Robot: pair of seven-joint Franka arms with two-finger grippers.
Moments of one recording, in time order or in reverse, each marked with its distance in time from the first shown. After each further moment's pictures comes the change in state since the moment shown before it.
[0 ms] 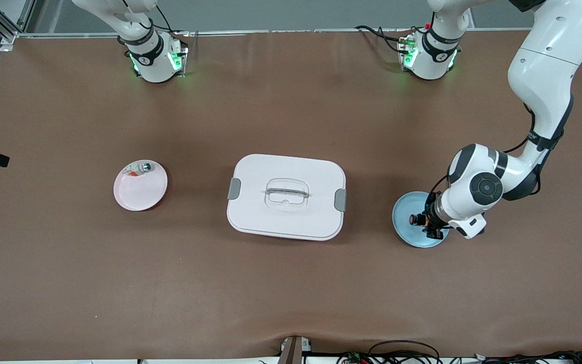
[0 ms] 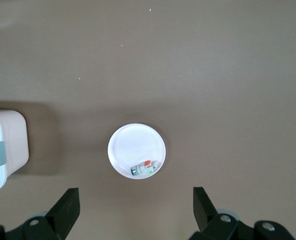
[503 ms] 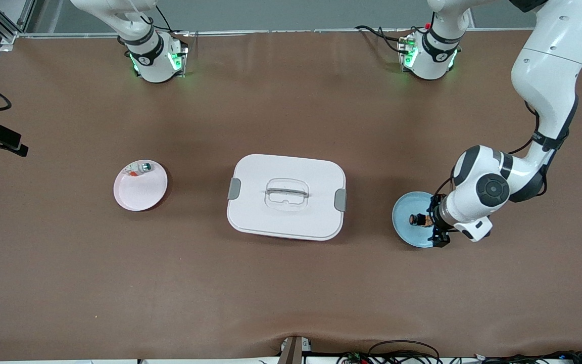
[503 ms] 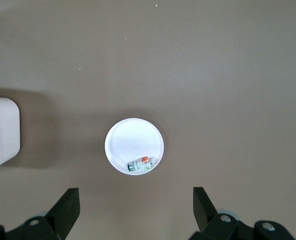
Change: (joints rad) left arm 0.017 0.002 0.001 0.017 0.000 0.000 -0.001; right arm 0.060 -0.112 0.003 -0.157 -0.051 0.057 0.001
